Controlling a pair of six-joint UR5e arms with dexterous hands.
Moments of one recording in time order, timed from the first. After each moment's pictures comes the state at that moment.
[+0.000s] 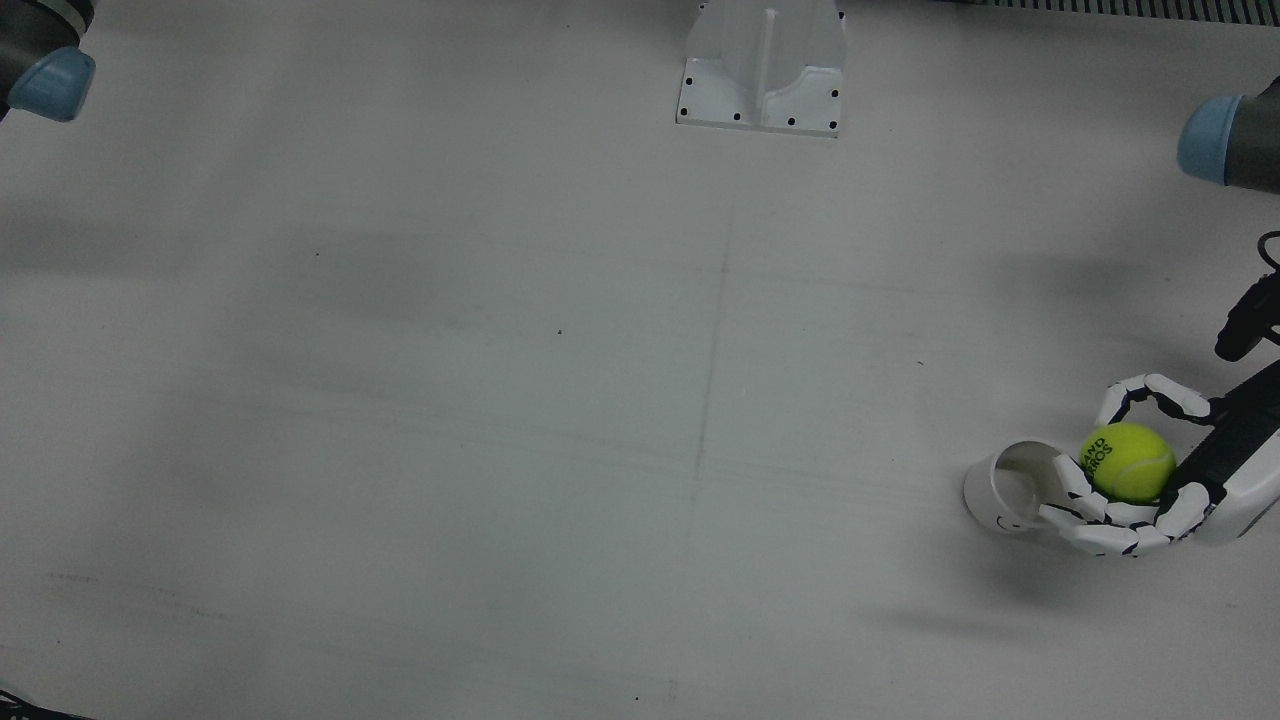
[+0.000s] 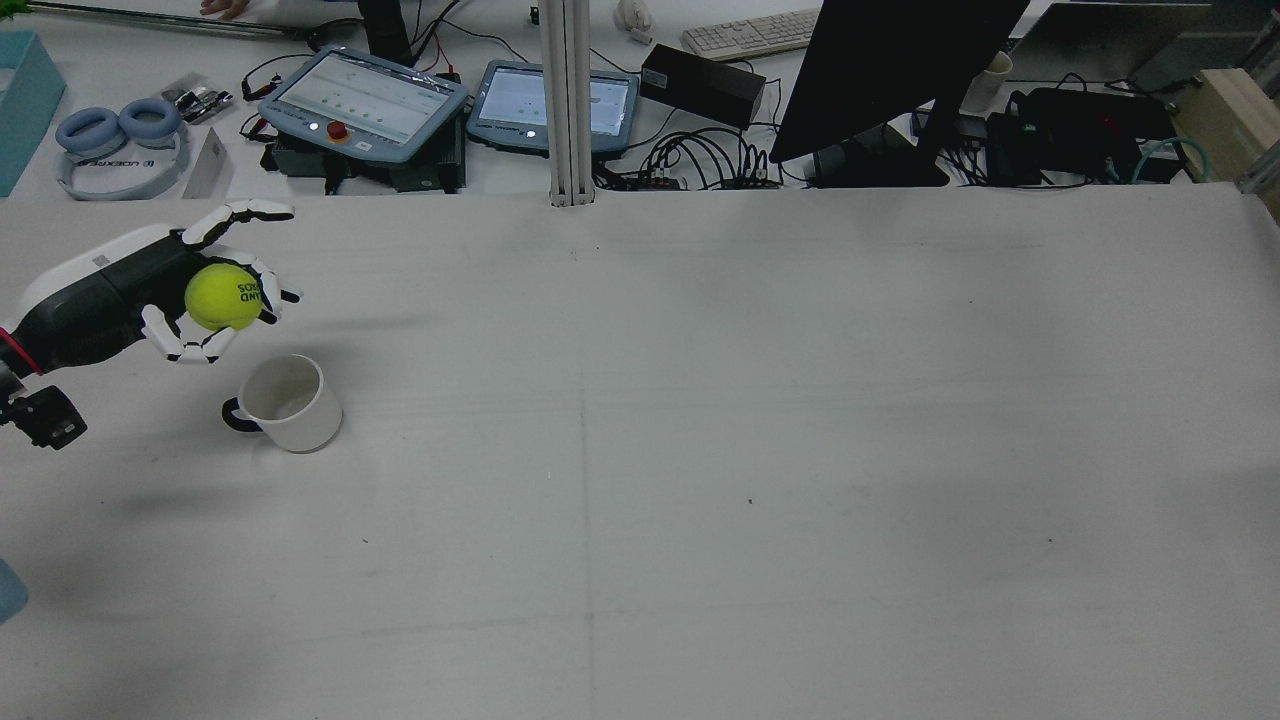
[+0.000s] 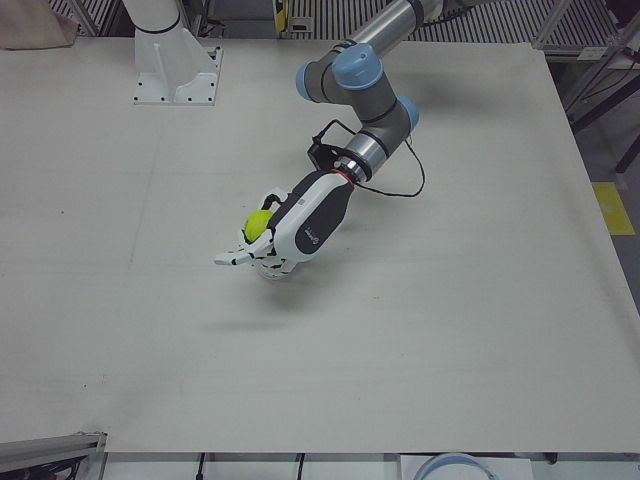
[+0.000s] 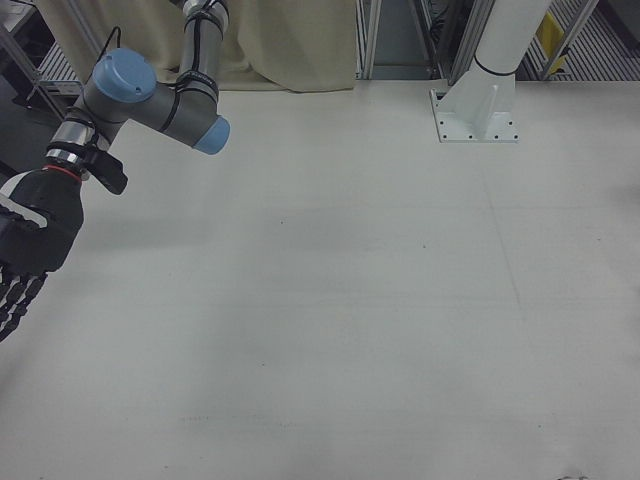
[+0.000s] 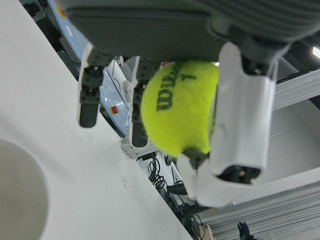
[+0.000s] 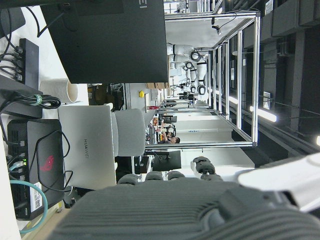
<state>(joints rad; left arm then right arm) -0.91 -1.74 -1.83 0.09 1.54 0.53 1.49 -1.45 1.47 -3.32 -1.41 0.09</state>
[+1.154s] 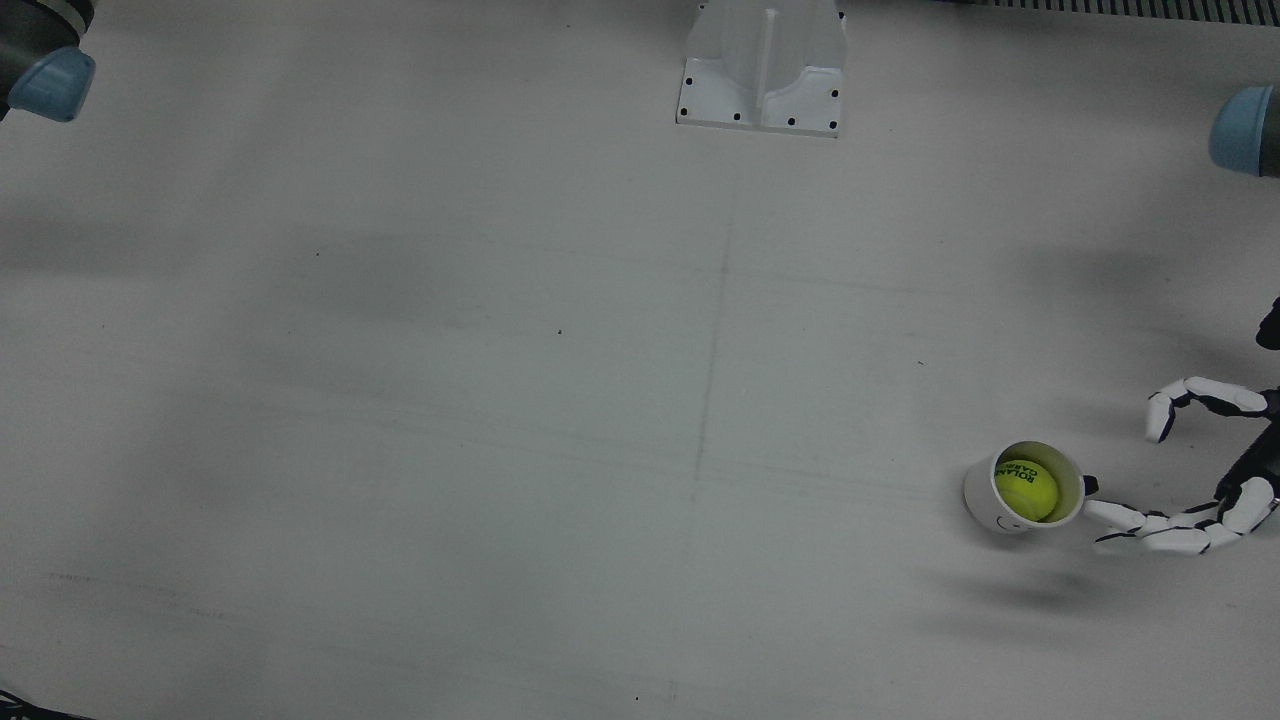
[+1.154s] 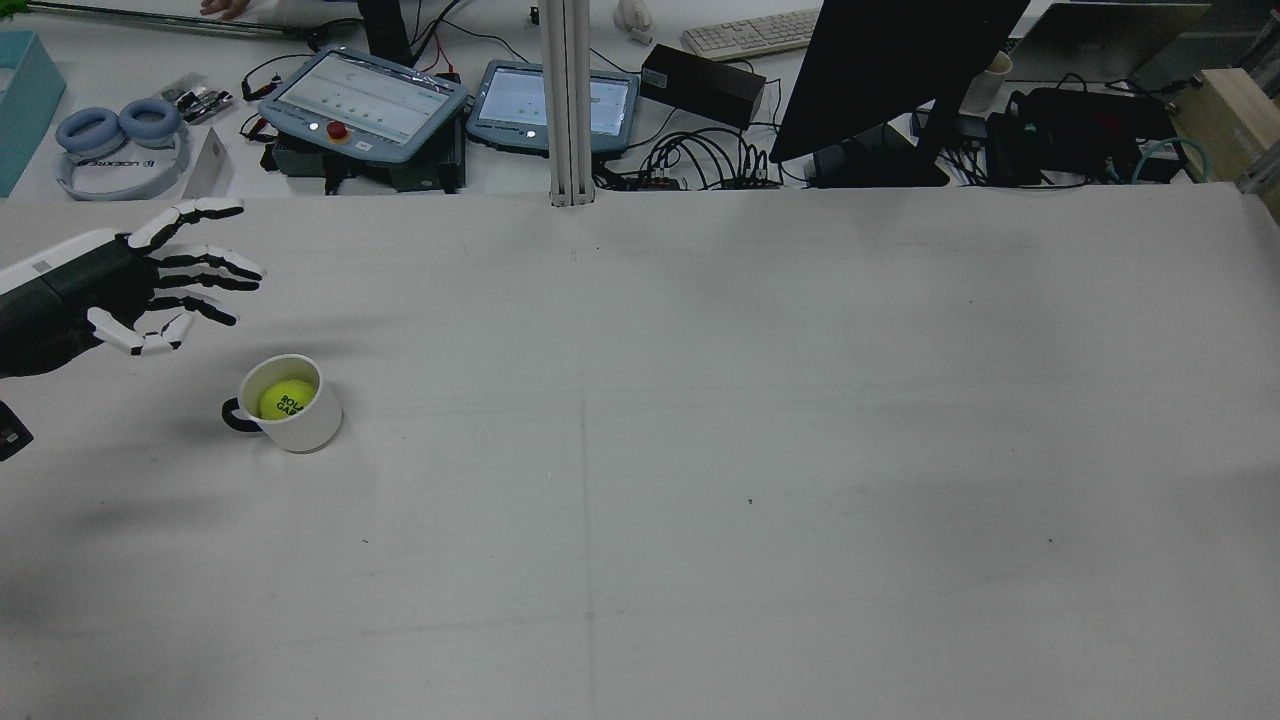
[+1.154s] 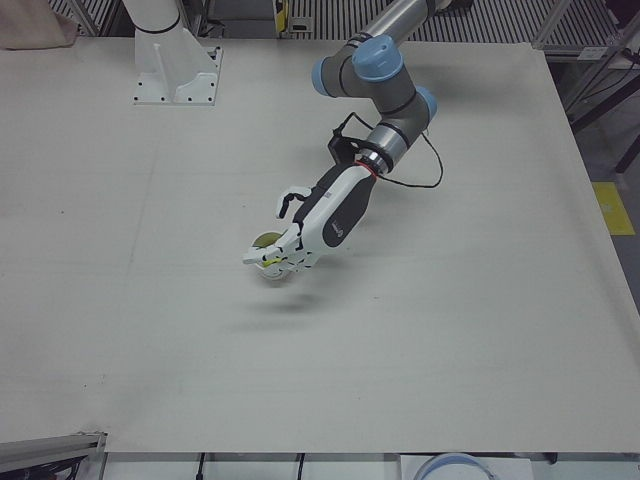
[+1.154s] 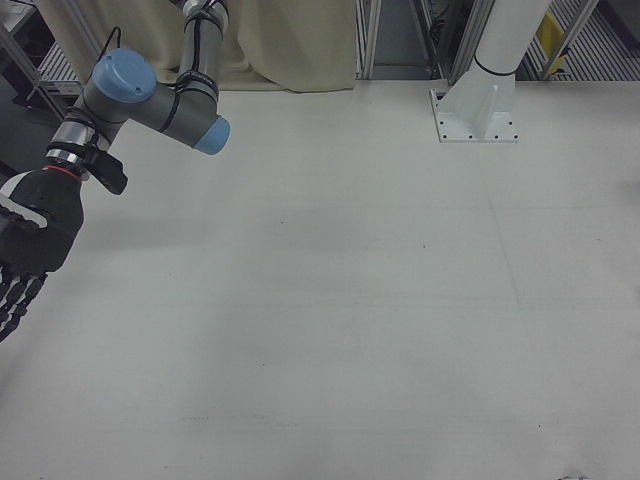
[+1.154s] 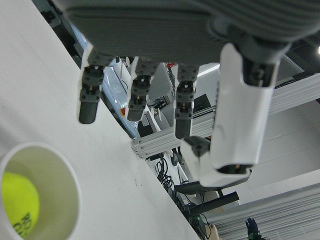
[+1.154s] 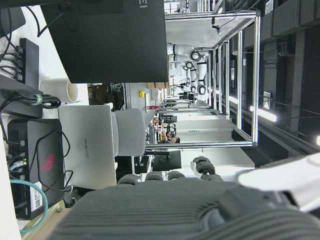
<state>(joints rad) -0.95 -1.66 -1.86 0.07 1.54 0.47 1.49 -1.45 1.47 -3.32 -1.41 0.09</state>
